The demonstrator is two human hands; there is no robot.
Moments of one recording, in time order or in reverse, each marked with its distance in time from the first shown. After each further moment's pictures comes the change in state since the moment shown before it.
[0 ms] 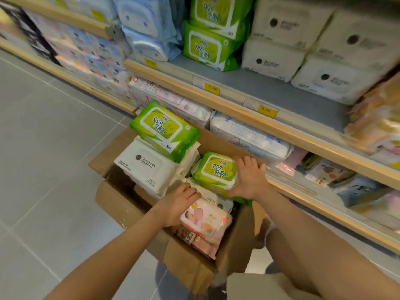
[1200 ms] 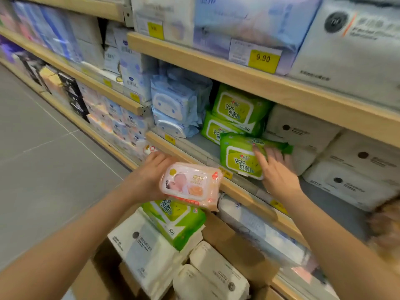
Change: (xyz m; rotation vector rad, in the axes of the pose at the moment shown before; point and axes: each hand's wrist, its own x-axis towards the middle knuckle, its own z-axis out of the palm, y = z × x) left_hand 0.061 -0.155 -0.213 0.036 0.580 -0.191; right_hand 0.145 0.019 -0.182 -0.410 0.543 -0.148
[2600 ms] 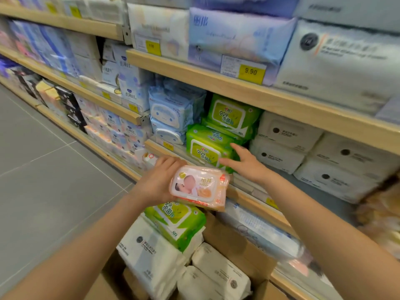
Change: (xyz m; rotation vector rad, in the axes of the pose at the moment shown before) left_hand 0.013 0.024 -0.012 -0.001 -0.086 -0.067; right_hand 0.027 -0.052 -0.056 0.997 -0.345 0.243
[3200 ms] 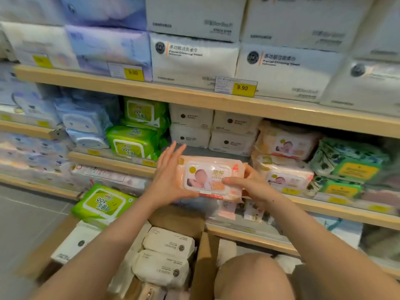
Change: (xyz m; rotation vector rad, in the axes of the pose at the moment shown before) left_hand 0.023 0.230 0.024 -0.474 -0.037 0.025; right_hand -0.245 0.115 -0.073 0.739 0.265 0.292
